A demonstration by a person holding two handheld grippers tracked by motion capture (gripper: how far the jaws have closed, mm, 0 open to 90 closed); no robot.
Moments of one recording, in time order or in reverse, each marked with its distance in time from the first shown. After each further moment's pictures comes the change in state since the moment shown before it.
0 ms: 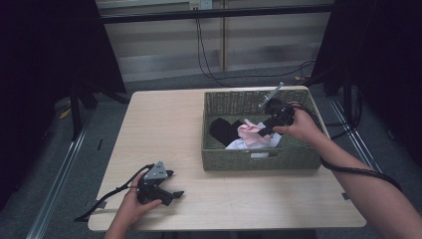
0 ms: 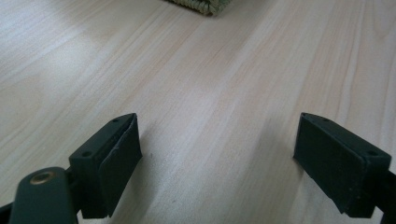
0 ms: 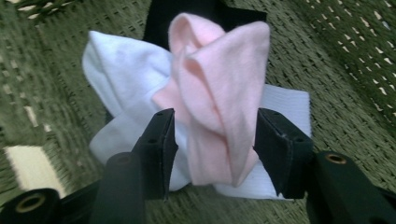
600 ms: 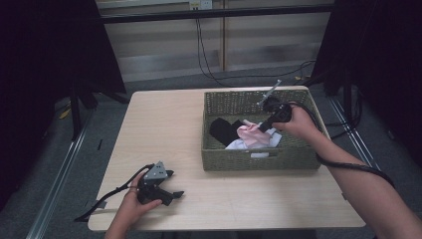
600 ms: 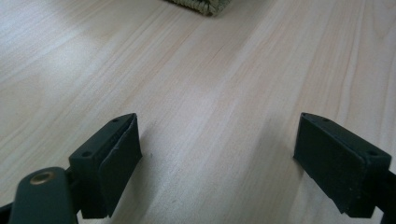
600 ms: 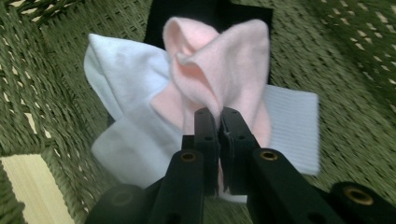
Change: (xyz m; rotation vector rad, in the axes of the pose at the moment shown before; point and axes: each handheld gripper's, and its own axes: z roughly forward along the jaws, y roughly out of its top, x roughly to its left) left arm 0.000 0.000 0.000 0.000 -0.001 0.001; right arm -0.009 0.006 0.003 0.029 0.051 0.024
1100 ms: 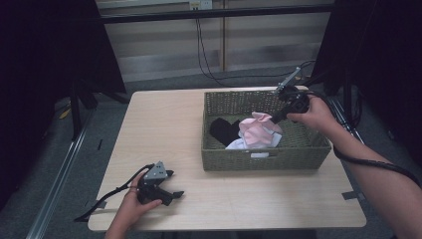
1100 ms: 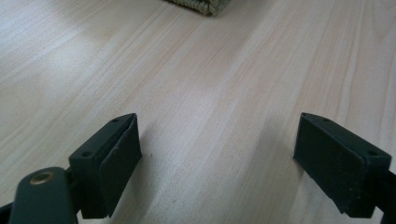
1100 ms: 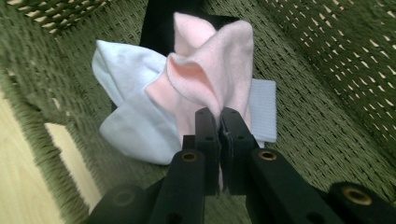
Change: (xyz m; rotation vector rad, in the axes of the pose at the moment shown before) left arm 0.000 0.000 0.000 0.000 0.000 0.001; right arm -0.010 -0.011 -0.053 -0.047 -0.014 0.041
